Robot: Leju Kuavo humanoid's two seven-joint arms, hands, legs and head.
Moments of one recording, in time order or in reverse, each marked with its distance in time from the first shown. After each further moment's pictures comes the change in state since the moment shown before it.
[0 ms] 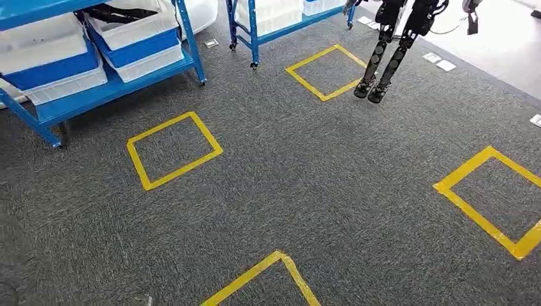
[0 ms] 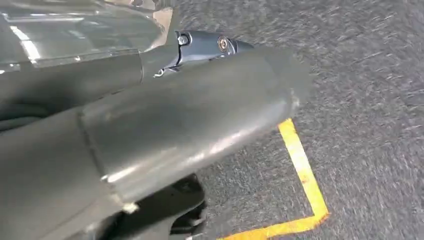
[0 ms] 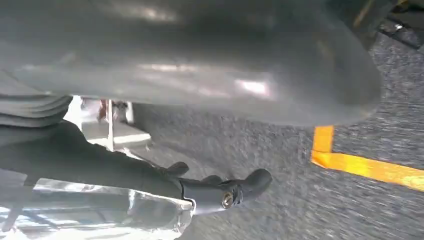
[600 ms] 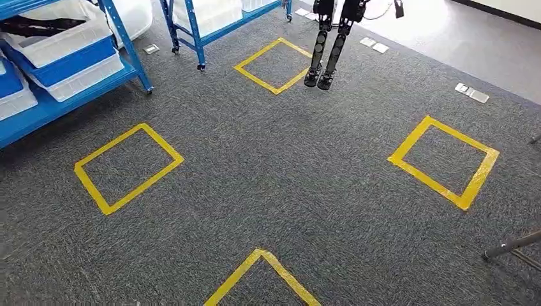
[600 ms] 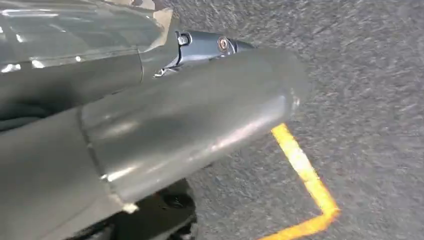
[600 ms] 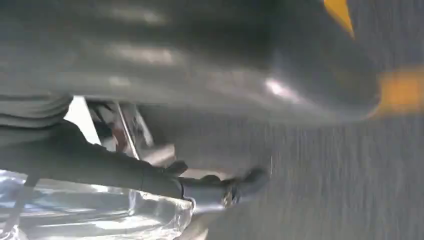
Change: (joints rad) left arm 0.018 0.015 0.031 -0.010 -0.004 0.010 0.003; right arm -0.011 -0.048 0.024 -0.064 -0.032 -0.035 -0.010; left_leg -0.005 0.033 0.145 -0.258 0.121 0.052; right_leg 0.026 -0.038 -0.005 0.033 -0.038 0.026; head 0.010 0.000
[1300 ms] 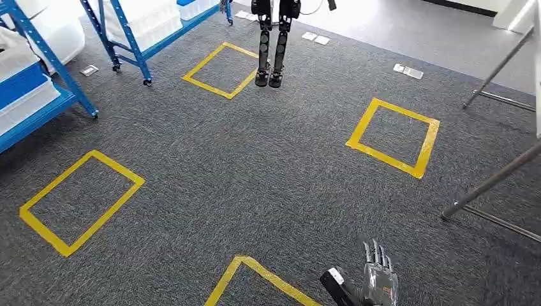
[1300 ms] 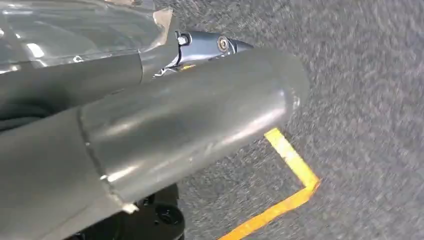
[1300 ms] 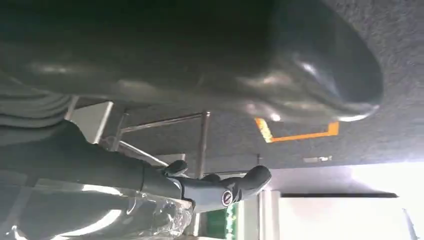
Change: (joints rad) left arm 0.035 0.005 0.068 -0.010 0.095 -0.044 -0.075; right arm -0.001 -0.013 0.207 -0.461 0.003 -0.409 -0.461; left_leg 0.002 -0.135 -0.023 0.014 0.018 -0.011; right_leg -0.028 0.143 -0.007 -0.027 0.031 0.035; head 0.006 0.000
